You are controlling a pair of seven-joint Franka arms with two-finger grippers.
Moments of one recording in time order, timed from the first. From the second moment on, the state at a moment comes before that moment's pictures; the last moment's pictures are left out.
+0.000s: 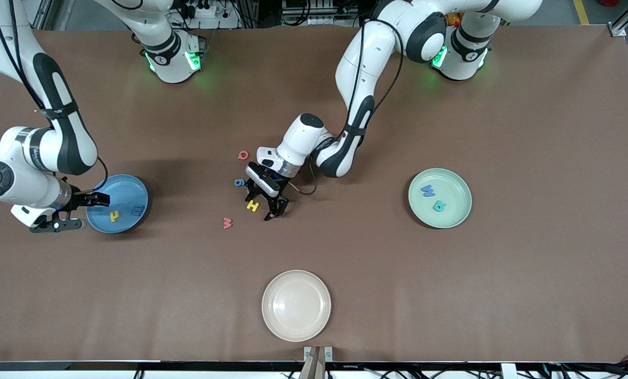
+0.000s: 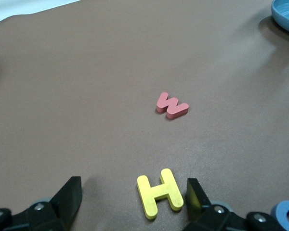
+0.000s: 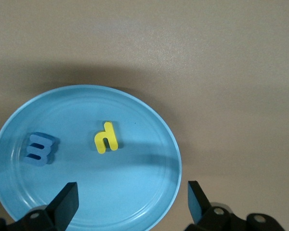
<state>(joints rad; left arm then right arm) -1.11 1.31 0.26 -1.12 -0.19 3.25 -0.18 -0.22 0.43 0.00 -1.97 -0.19 2.29 -0.20</state>
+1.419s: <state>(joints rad) -1.12 1.31 0.27 -1.10 -0.19 3.24 -0.18 -0.22 0.43 0.00 -1.97 -0.19 2.30 -0.20</state>
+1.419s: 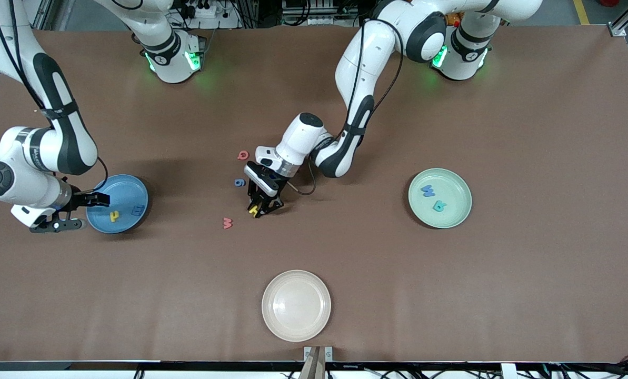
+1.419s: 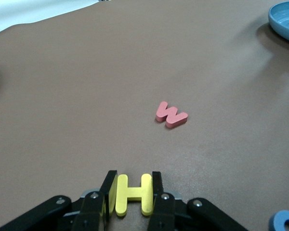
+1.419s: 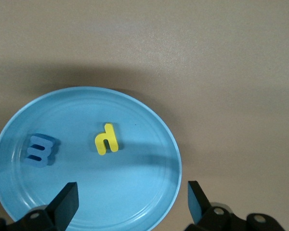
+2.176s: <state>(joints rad) -1.10 1.08 0.28 -1.09 -0.19 2.61 -0.16 0.01 0.49 0.02 -1.91 -0.19 2.31 0.16</state>
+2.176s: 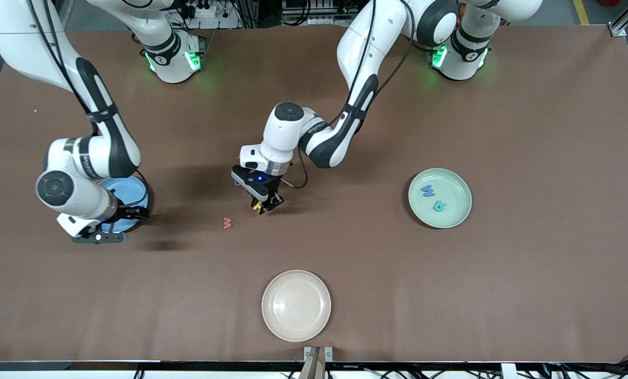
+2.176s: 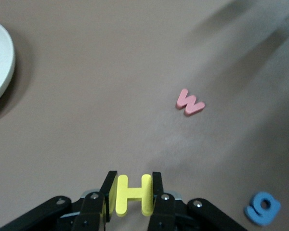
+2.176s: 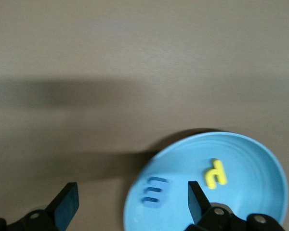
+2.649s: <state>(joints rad) -0.98 0.76 0.29 -1.39 -0.21 2.36 0.11 0.22 0.57 0.02 -1.87 -0.18 2.39 0.42</state>
